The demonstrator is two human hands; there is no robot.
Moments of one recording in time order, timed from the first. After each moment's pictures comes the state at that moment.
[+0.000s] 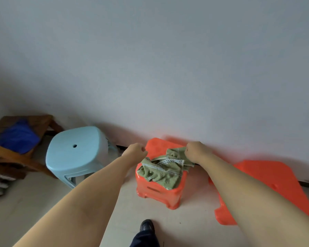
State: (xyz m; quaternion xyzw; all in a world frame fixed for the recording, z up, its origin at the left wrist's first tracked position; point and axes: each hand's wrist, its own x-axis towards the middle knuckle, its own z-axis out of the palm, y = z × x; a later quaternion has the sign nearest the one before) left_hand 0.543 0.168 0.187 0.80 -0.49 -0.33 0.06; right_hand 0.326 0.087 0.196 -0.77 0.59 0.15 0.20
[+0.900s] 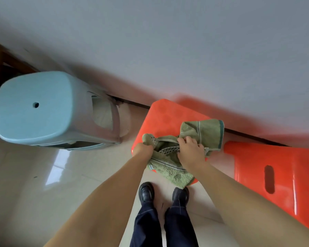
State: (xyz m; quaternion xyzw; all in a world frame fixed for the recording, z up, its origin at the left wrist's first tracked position) left_hand 0.545 0.105 -0.089 0.84 -0.01 -0.53 0.15; right_hand 0.393 0.046 -0.071 -0.80 0.50 0.24 0.24
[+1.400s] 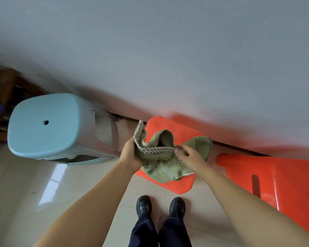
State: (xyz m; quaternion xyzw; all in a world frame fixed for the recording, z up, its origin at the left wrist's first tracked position) left_hand 0.566 0.088 0.021 0.52 0.16 -0.64 0.54; right_hand 0.370 0.029 -0.006 -0.58 0.56 0.00 0.59
